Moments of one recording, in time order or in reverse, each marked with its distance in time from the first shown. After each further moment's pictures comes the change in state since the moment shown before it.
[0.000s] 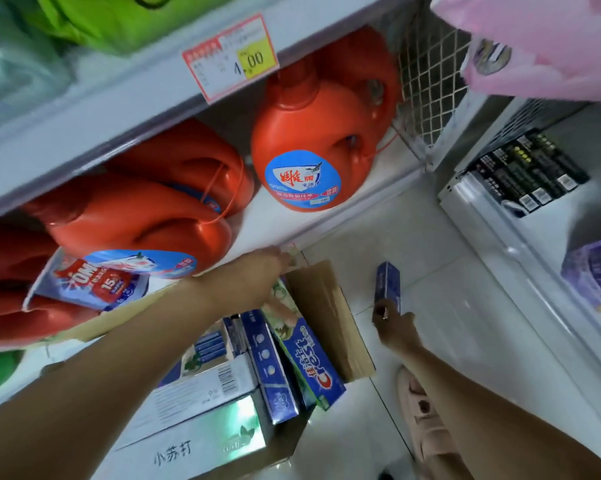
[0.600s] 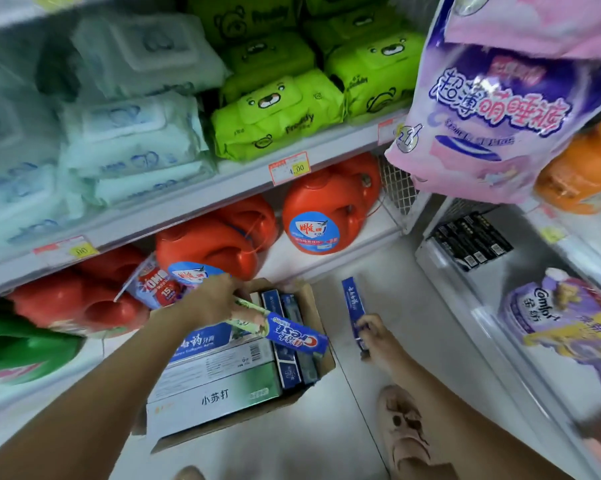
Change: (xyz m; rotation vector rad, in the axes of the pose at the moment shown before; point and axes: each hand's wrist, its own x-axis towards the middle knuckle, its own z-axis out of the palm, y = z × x) left_hand -0.159 0.032 -0.036 -0.208 0.261 -0.288; right_hand -0.148 -0.069 -0.082 0.451 -0.130 -0.173
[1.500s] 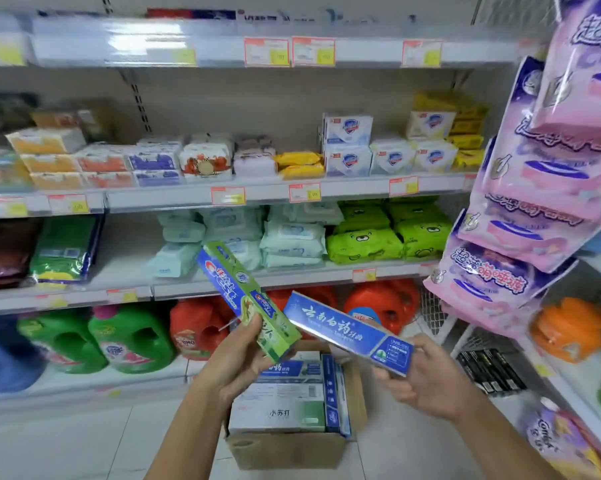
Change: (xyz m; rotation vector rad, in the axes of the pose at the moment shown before) left_hand -0.283 0.038 -0.027 -1.871 0.380 0.215; right_hand -0.284 -0.209 -0.008 0.543 -0.873 -0.004
